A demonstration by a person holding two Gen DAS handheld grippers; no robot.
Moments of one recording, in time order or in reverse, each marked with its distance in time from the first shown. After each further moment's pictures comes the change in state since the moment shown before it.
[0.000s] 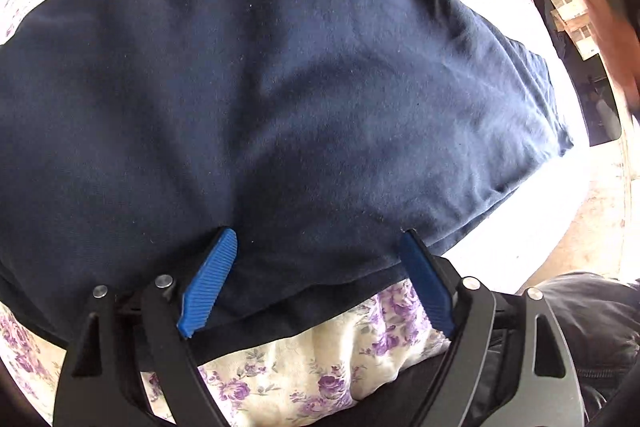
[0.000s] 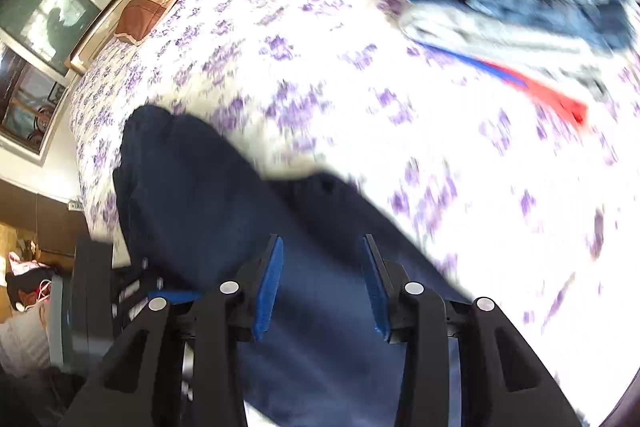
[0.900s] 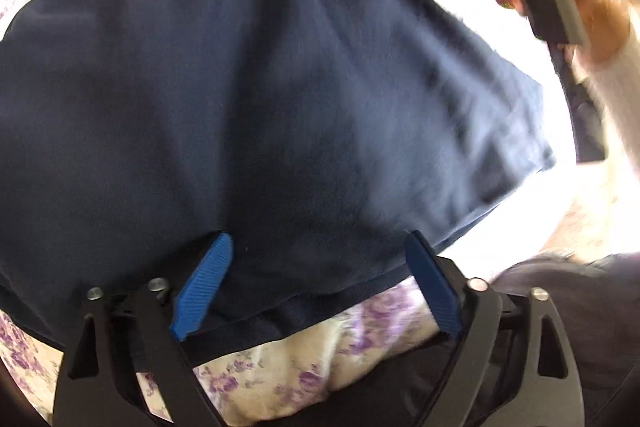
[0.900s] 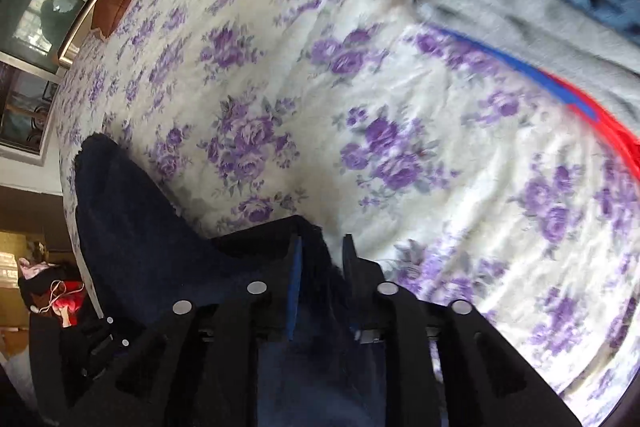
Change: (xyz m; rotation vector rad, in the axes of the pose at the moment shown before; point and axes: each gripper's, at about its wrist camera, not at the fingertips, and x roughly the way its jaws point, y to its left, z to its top) left arm -0.018 0.020 0.019 -0.105 0.035 -0.118; right arm 0.064 -0.027 0.052 0.035 0.091 0.030
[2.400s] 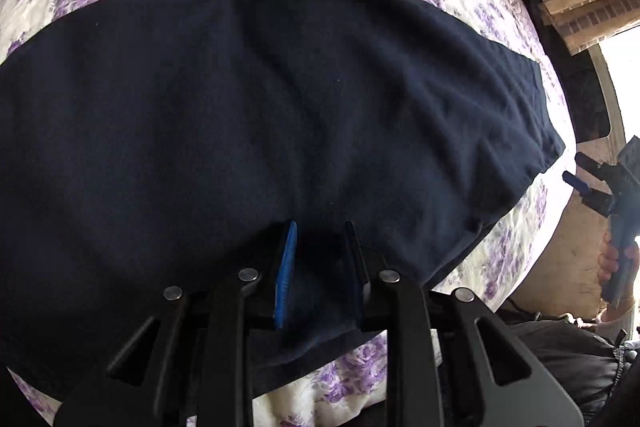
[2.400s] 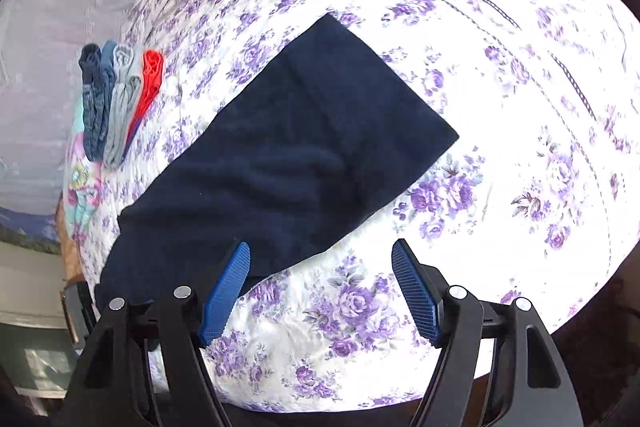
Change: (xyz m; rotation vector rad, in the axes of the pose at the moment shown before) left arm 0.043 -0.055 0.013 0.120 0.004 0.045; right arm -0.150 -0.138 -0.492 1.137 -0.477 -0.042
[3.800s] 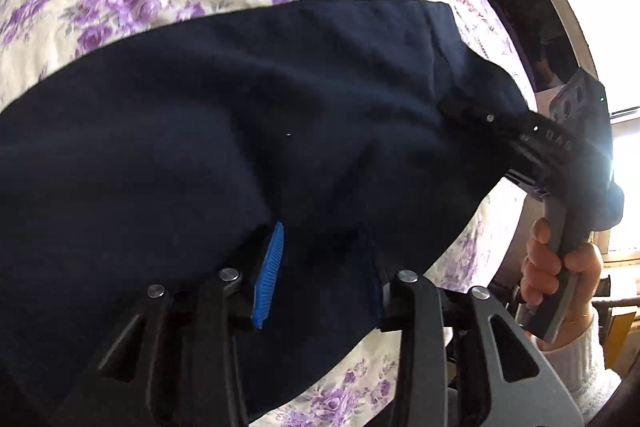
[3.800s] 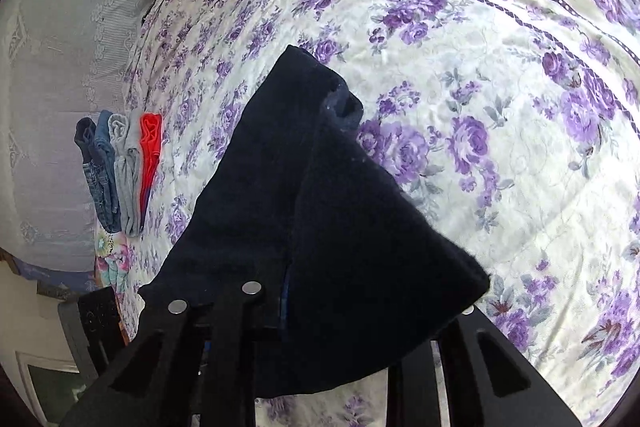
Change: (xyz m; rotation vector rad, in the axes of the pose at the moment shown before) left arm 0.082 -0.171 0.079 0.258 0.091 -0.106; right arm 0.064 -0.026 0.060 0.123 -0.082 0.135
